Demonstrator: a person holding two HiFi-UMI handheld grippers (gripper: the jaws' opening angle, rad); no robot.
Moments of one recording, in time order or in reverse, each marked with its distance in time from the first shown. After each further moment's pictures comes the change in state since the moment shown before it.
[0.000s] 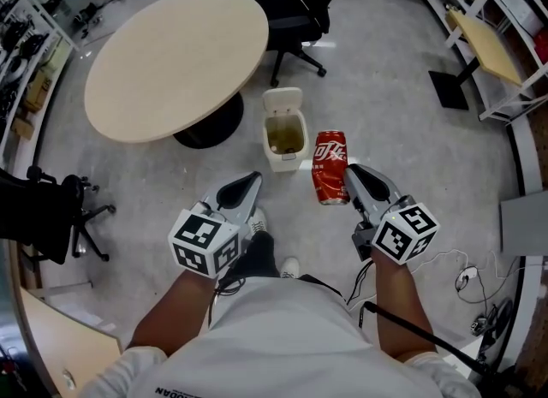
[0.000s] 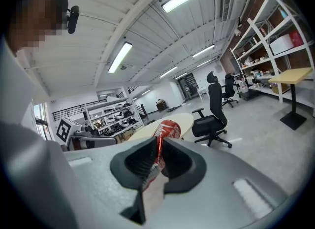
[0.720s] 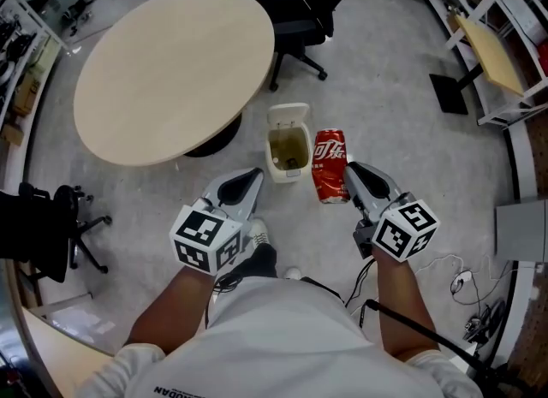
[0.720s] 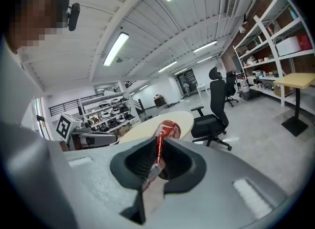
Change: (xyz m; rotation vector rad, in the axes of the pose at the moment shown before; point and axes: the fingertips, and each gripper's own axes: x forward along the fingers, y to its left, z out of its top) left arm 0.042 0.072 0.028 0.002 0.014 -0.034; right arm 0.080 -0.020 0.022 -0.028 0.058 -0.030
